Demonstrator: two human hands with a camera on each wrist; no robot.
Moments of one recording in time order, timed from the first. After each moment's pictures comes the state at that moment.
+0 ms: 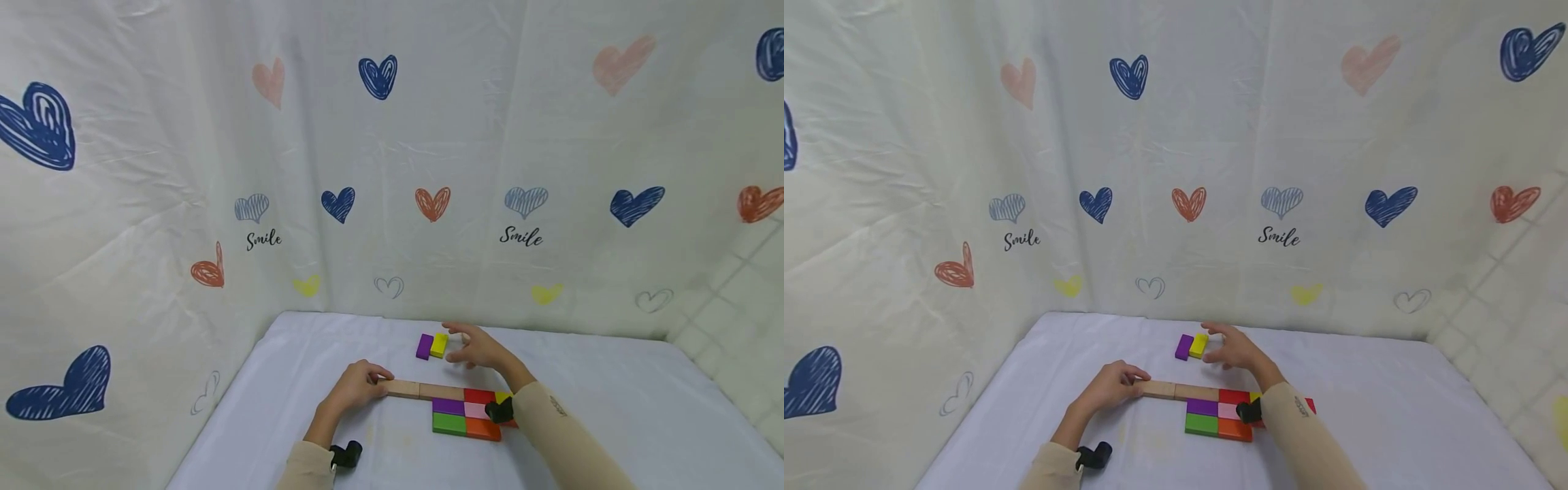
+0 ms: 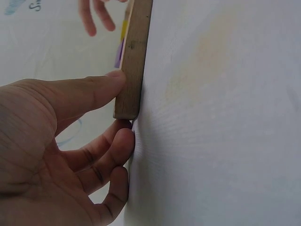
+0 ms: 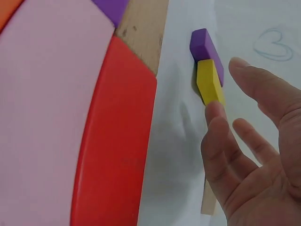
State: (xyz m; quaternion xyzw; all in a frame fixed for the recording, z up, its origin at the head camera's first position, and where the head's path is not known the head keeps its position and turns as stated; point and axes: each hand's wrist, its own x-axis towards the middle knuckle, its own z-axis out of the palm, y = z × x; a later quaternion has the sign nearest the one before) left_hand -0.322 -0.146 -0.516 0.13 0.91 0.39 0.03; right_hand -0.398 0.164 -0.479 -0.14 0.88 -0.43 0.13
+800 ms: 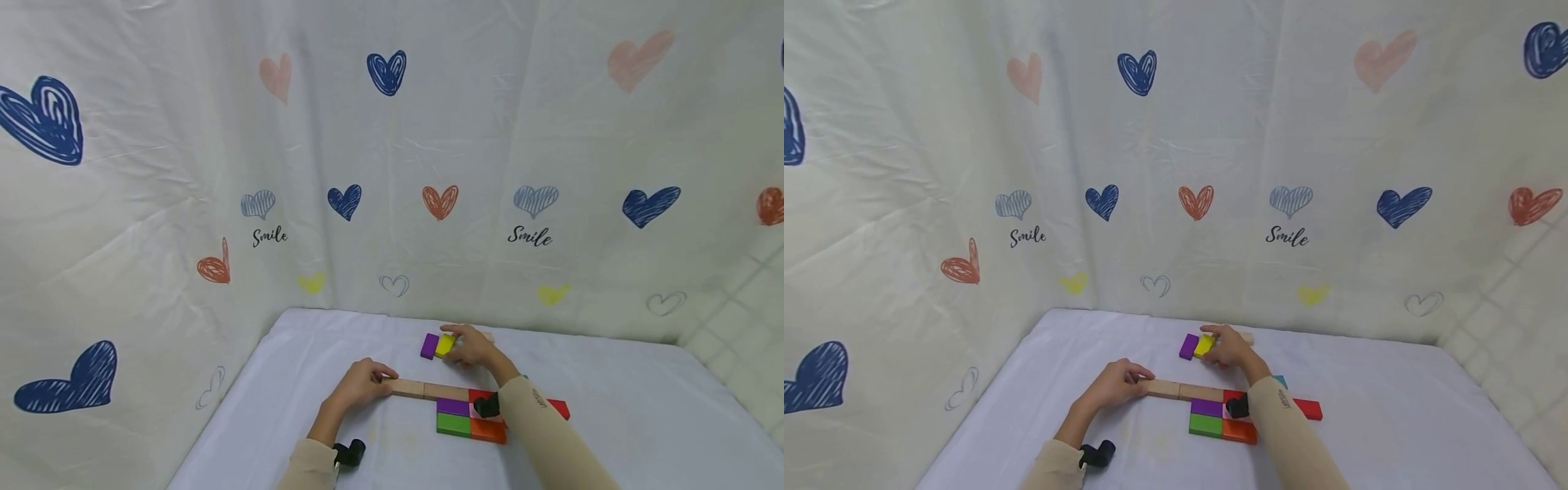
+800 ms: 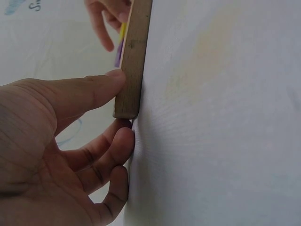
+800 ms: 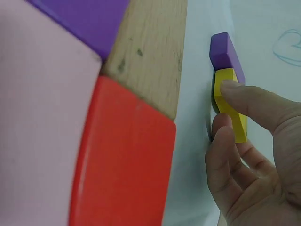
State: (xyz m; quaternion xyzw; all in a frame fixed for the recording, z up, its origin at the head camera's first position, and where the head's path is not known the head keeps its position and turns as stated) left_hand -0.324 -0.147 -0.515 0.13 0.91 0.38 0.04; right_hand -0.422 0.144 -0.500 -0.09 0.90 -0.40 0.14
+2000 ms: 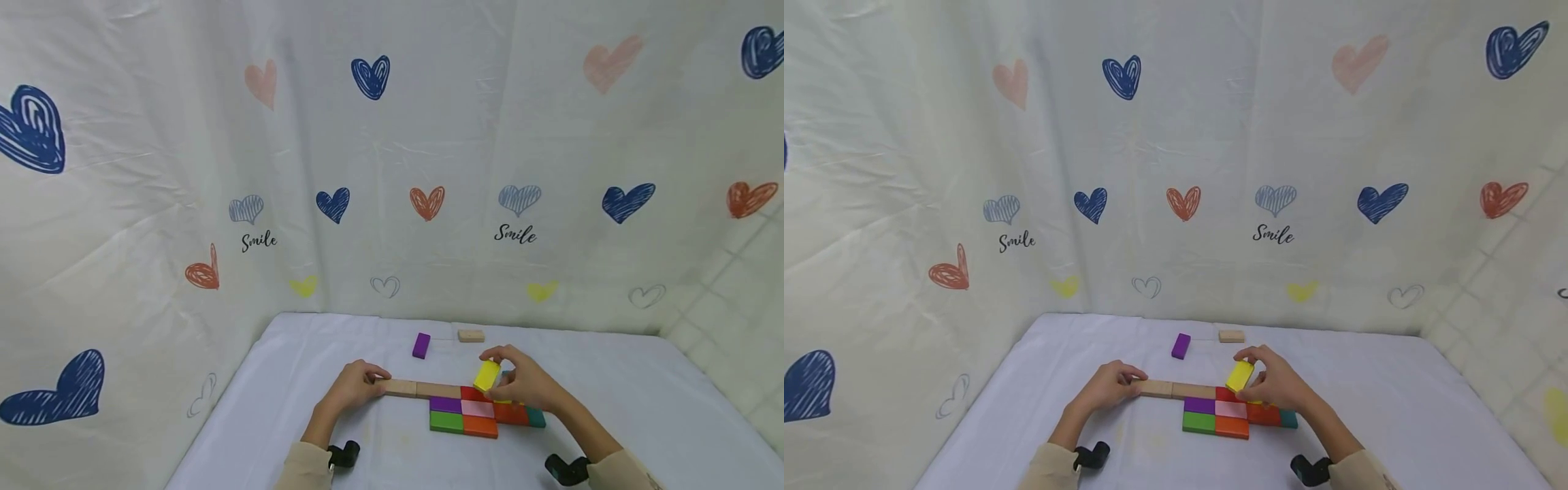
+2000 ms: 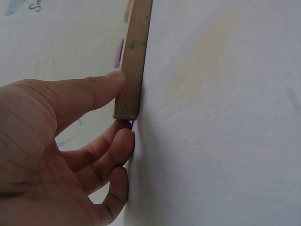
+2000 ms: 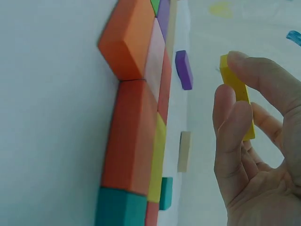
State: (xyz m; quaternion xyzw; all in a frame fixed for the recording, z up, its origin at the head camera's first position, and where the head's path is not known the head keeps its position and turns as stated) left_hand -0.318 -0.145 -0.513 0.12 0.91 0.39 0.04; right_hand -0.306 0.235 -0.467 -0.14 0.87 -0.46 0.11
